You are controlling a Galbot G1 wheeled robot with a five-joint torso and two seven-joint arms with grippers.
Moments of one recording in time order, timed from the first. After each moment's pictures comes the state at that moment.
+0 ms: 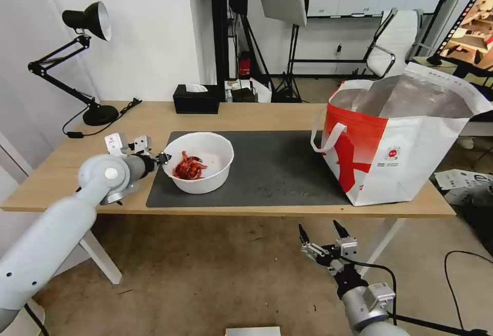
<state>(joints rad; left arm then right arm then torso) 0.63 -0.76 -0.10 -1.72 -1.54 0.58 -0.59 -1.65 1.03 0.27 2.10 0.40 0.12 0.27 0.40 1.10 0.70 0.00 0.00</state>
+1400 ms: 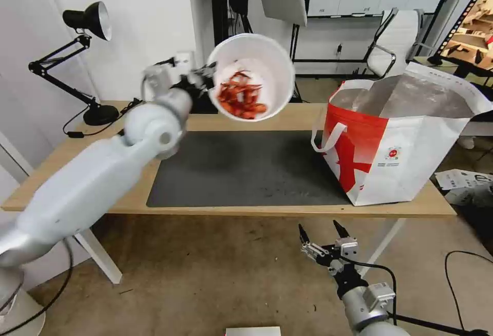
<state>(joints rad) -0.01 -0.95 0.41 -1.68 -1.25 0.20 -0.46 -1.65 1.03 0.27 2.10 0.40 0.12 0.27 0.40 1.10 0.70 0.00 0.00</state>
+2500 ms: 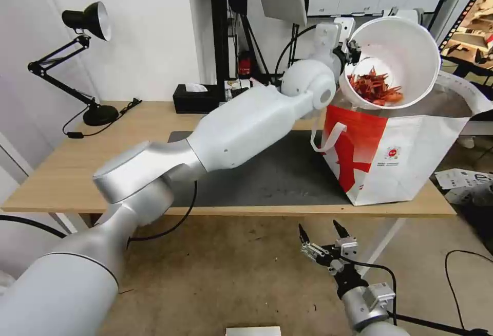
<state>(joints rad) -0.24 -1.56 0.65 -1.18 -1.08 0.16 -0.43 -1.65 1.03 0.27 2.10 0.40 0.12 0.27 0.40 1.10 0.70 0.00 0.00</state>
